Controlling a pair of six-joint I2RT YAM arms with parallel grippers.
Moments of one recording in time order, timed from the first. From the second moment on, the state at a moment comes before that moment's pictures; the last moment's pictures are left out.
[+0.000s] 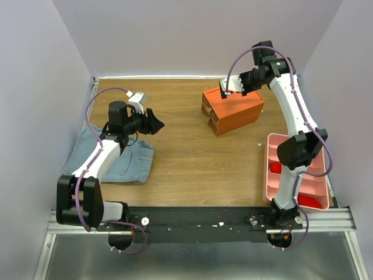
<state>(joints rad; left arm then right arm) -0.11 1.31 0.82 0.05 0.61 -0.20 0.24 1.97 2.23 -1.21 -0.25 -1.69</state>
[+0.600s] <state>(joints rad) -0.04 1.36 0.81 0.06 0.62 -0.21 0.24 2.08 2.12 -1.22 -0.25 -1.81</state>
